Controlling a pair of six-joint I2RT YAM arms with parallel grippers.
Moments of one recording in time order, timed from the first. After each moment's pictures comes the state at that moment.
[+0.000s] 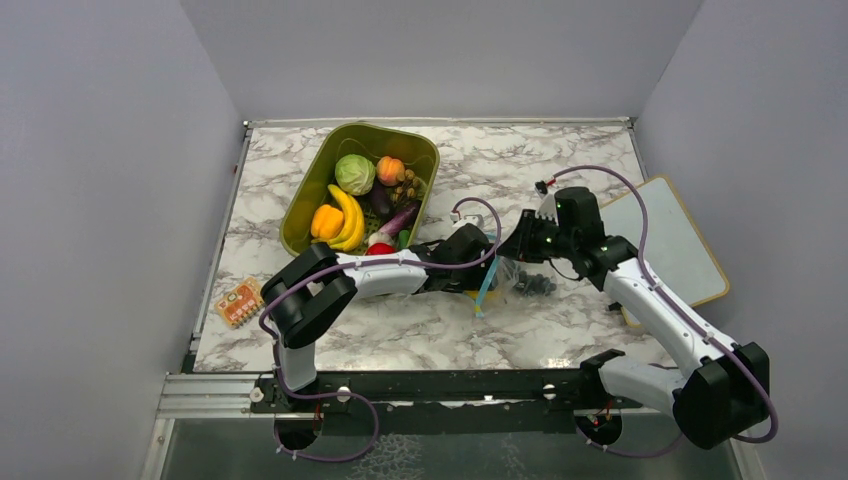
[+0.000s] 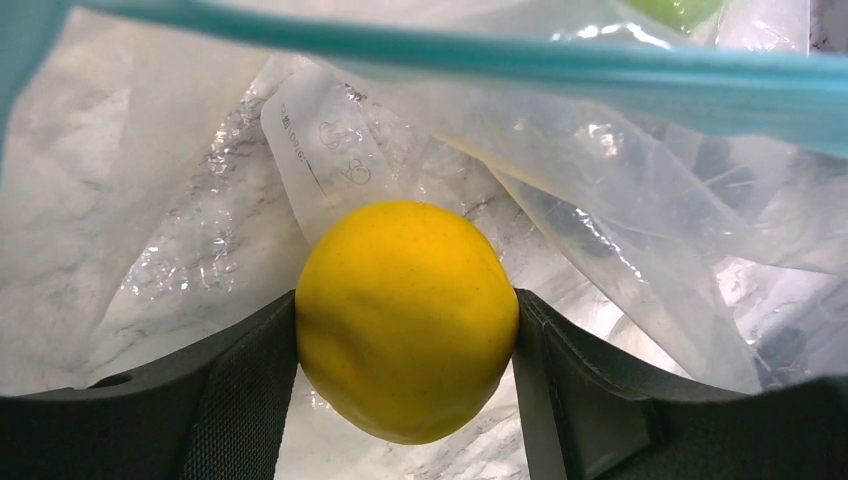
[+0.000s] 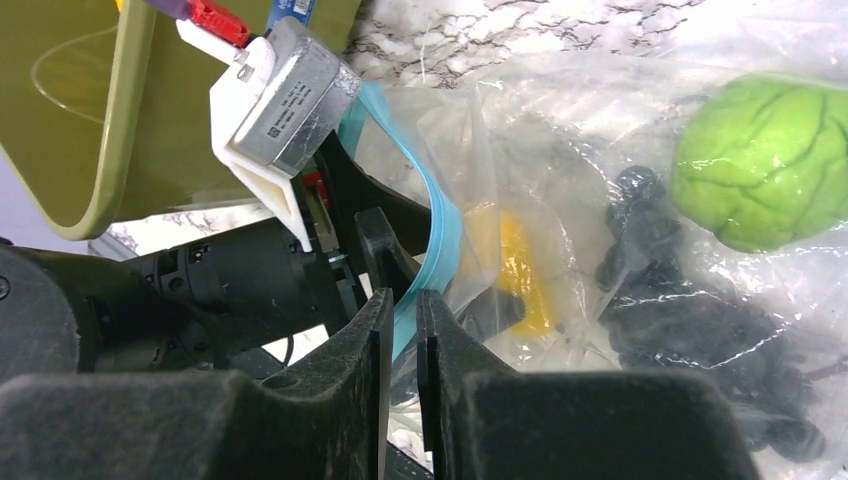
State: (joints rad) left arm -0.98 1.83 1.10 -0.10 -0.05 -0.82; right arm 0.37 1.11 0.82 -0.39 -0.35 0.50
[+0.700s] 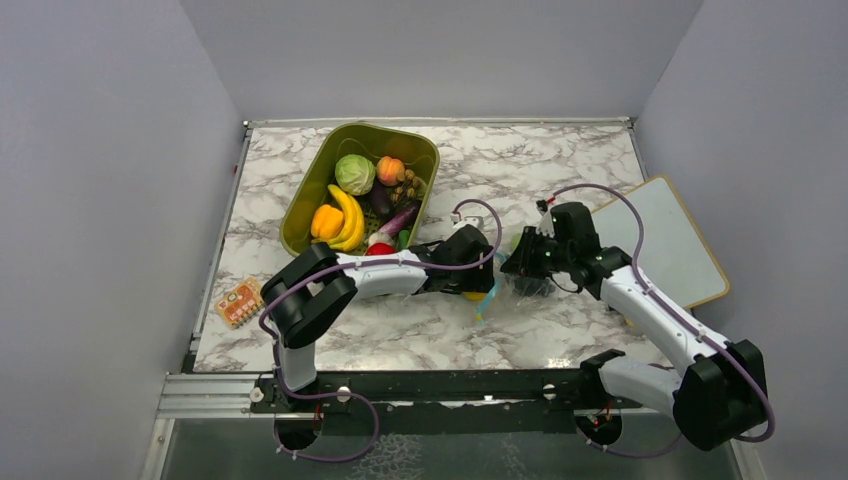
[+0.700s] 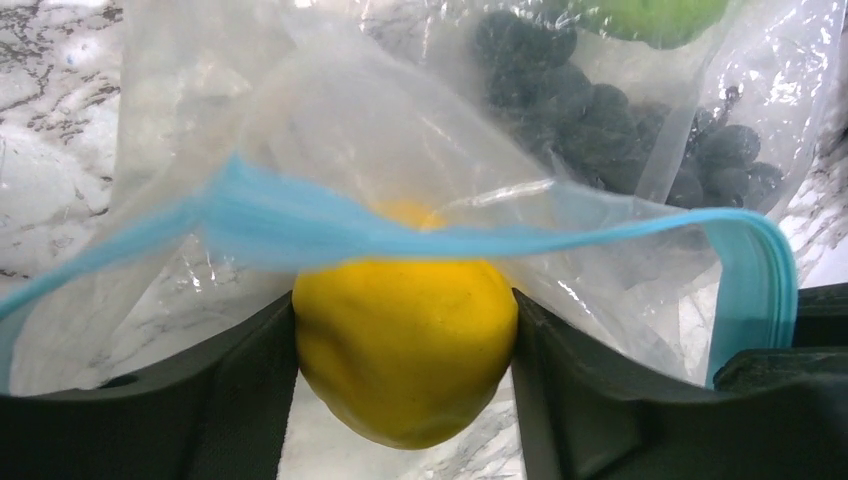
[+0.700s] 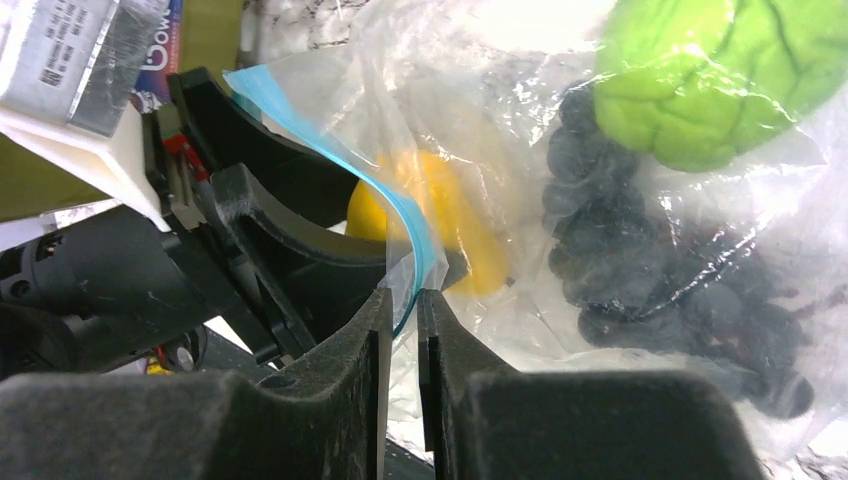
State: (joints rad) left arm -0.98 1.83 1.09 -0.11 -0.06 -0.80; right arm 0.37 1.11 0.71 -0.40 -0.32 0.53
